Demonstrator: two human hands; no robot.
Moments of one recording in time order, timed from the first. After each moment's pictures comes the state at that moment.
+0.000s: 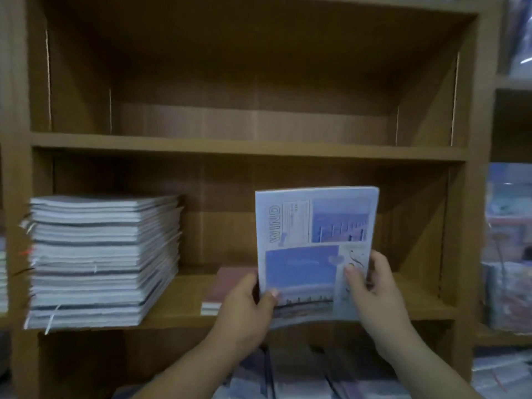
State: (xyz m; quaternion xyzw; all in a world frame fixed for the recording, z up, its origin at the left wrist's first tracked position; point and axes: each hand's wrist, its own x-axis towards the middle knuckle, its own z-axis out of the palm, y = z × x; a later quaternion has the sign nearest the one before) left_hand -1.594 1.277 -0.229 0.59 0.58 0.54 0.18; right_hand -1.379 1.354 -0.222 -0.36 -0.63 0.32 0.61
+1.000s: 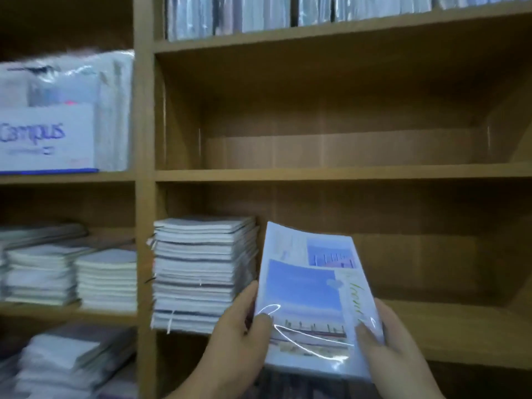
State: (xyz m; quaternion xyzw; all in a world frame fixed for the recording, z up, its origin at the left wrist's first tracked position) left_hand -1.674 1.157 -0.194 0.57 0.56 0.59 0.10; right_hand -1.485 1.269 -0.228 -0.34 -0.64 0.41 0.55
